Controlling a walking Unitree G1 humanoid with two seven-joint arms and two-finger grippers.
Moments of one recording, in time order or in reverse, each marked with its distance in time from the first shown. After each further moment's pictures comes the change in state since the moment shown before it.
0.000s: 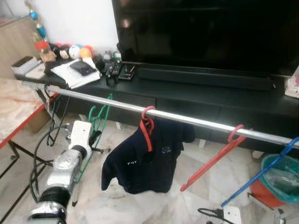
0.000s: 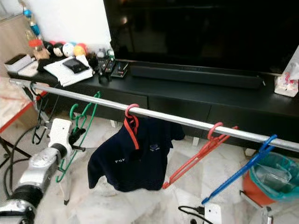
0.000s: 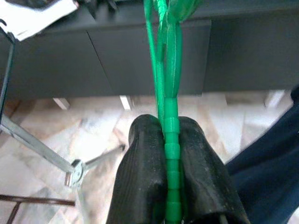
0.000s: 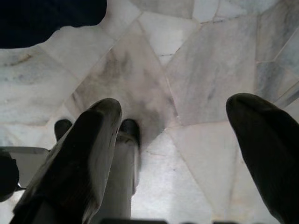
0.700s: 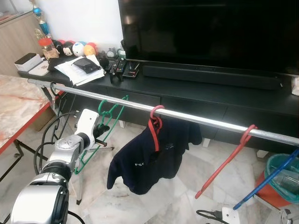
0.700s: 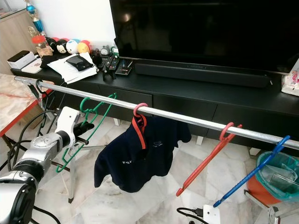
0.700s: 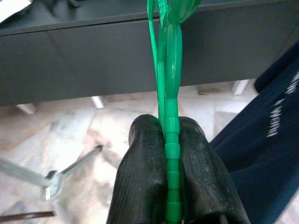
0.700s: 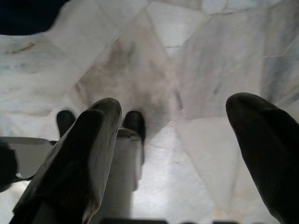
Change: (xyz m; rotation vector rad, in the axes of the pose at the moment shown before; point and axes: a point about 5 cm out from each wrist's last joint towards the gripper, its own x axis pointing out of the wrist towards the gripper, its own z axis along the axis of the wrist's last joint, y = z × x) left arm 0.033 -0.029 0.036 0.008 0.015 -0.205; right arm -0.002 -0.012 -0.005 -0.003 0.011 -0.021
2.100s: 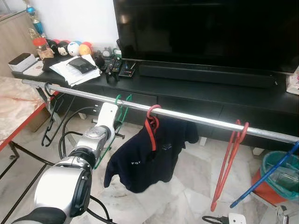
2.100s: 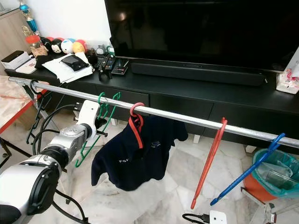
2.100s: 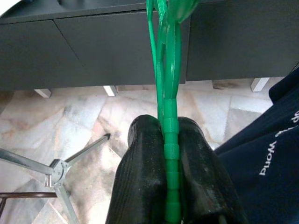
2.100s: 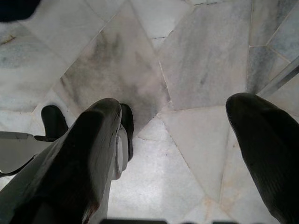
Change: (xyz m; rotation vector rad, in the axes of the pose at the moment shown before) left arm 0.029 -0.031 0.022 -0.026 0.096 0.164; right arm -0.003 -0.008 -0.011 -0.015 0.018 -0.019
